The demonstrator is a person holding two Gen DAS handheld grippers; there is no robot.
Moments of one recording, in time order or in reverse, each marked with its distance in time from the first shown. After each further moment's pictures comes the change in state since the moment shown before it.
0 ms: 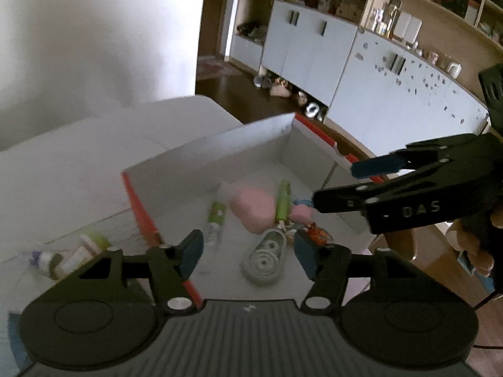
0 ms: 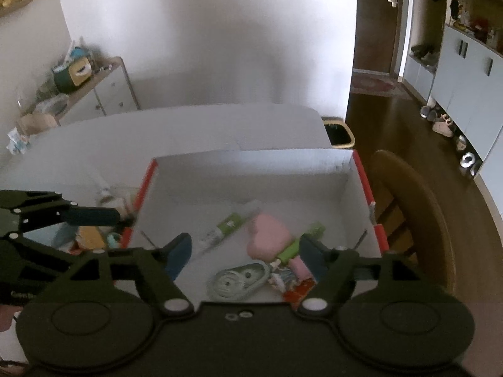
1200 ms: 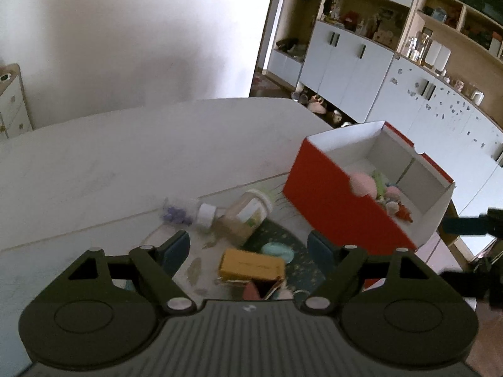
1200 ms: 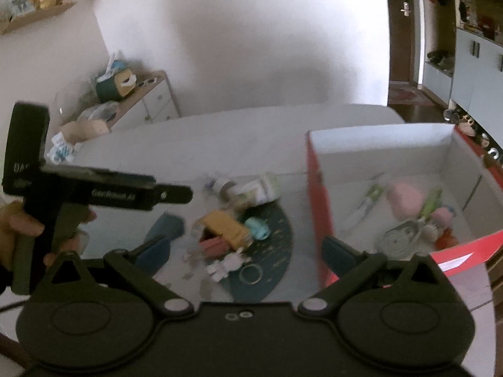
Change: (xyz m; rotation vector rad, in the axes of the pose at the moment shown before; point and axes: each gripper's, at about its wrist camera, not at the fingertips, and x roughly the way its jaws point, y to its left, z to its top) left arm -0.078 0.186 -0.073 -0.085 -0.046 0.052; right arm 0.016 0.190 -0.068 0.038 -0.076 0.066
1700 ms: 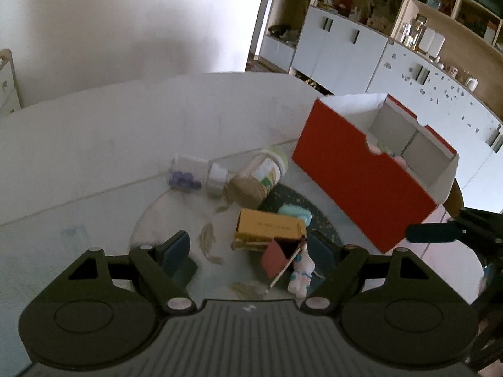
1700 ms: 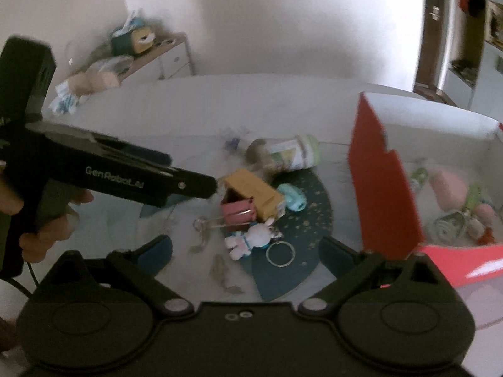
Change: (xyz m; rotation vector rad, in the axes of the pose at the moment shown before) left arm 0.016 0.022 -0.036 0.020 0.055 -0.041; right arm 0.060 0.033 -0.028 -0.151 0.076 0.002
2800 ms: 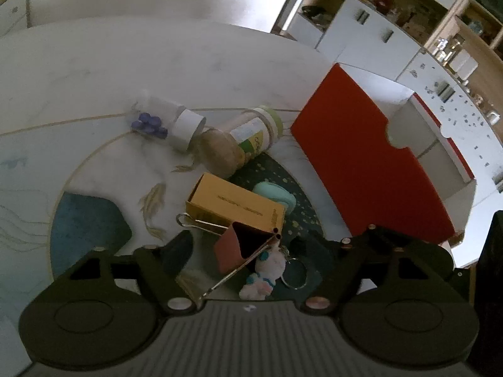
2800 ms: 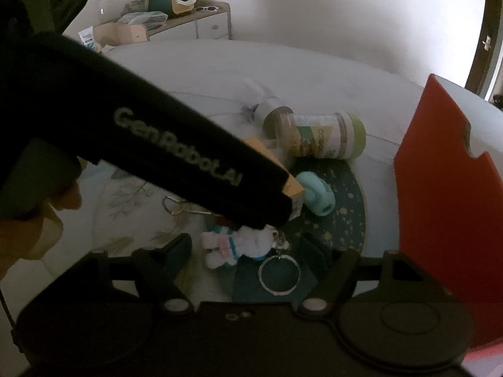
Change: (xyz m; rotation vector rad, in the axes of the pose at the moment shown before) left arm 0.061 -0.023 -0.006 -0.230 0.120 -0.006; right arm 0.056 -0.003 -0.007 -0.184 0.045 0.075
